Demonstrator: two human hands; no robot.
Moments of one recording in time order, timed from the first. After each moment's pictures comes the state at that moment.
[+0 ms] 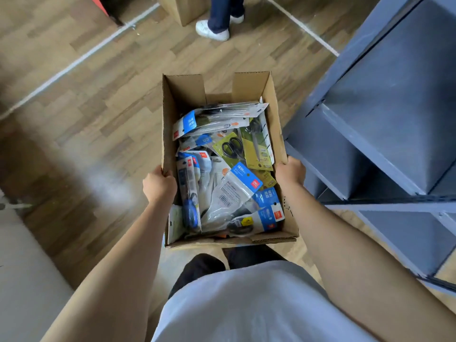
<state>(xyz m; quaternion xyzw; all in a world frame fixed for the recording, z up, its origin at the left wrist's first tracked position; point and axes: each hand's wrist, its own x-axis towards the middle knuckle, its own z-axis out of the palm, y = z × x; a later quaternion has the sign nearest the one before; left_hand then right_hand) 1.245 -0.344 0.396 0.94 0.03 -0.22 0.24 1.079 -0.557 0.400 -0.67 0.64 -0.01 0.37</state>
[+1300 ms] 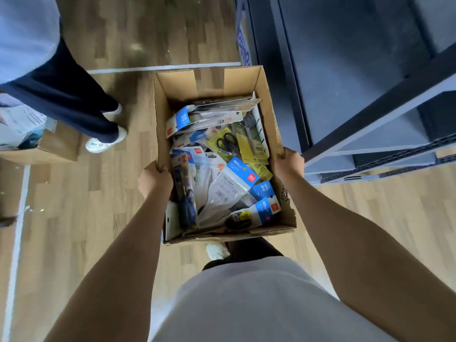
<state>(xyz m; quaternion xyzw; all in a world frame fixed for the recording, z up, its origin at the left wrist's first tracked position) 1.576 -0.727 0.415 0.86 -0.39 -0.29 0.16 1.291 -0.730 0.422 -0.41 0.84 -0.15 0.31</state>
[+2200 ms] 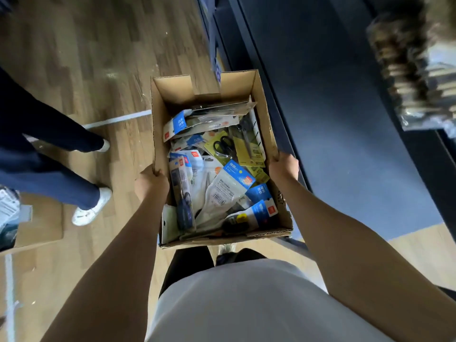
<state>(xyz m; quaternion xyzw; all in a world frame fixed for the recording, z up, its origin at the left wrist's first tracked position) 1.541 -1.051 0.411 0.83 -0.45 -0.30 0.14 1.269 -1.010 0.427 -0.34 0.88 -0.16 0.29</state>
